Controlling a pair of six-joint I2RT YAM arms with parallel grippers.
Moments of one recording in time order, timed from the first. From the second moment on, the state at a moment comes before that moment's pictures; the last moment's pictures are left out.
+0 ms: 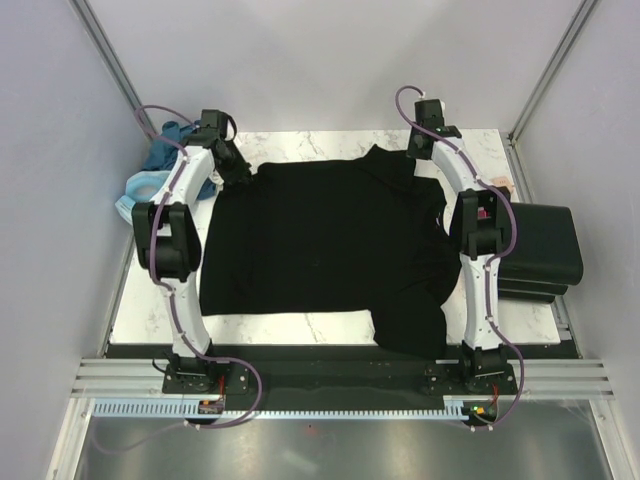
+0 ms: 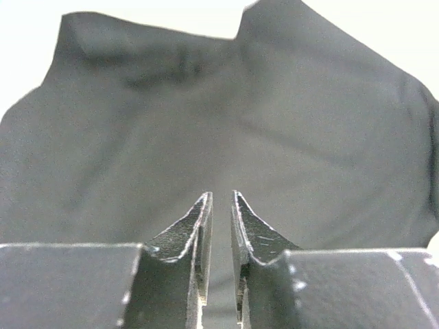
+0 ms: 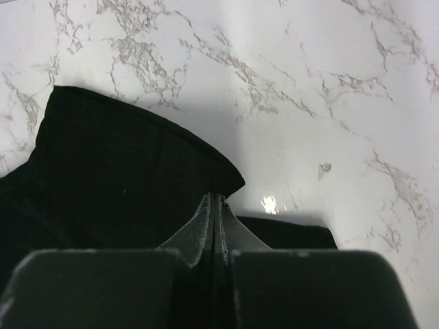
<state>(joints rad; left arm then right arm) -0.07 2.06 1.82 -0.76 0.10 -0.61 0.14 2.46 2.26 -0.58 0.20 0.27</state>
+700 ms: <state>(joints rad) 0.01 2.46 2.27 -0.83 0.03 -0.61 0.15 2.17 2.03 -0.56 0.18 0.29</state>
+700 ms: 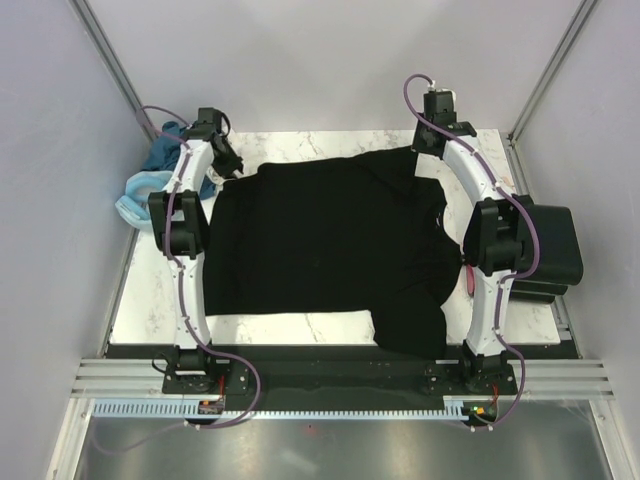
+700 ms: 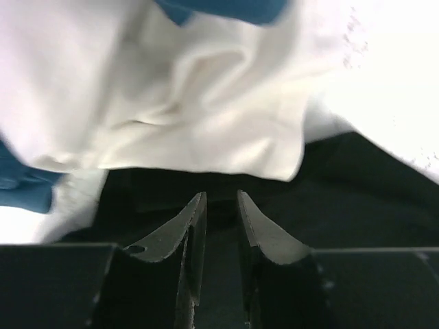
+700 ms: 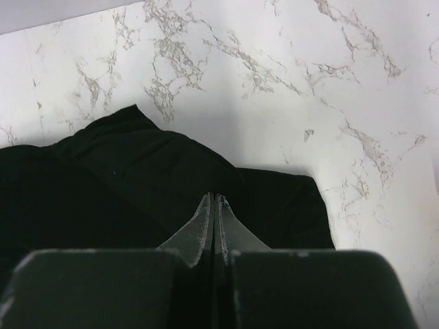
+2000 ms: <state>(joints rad) 0.07 2.39 2.09 -0.84 0.09 -0.61 0.15 2.17 2.00 -0.56 0.13 0.31</state>
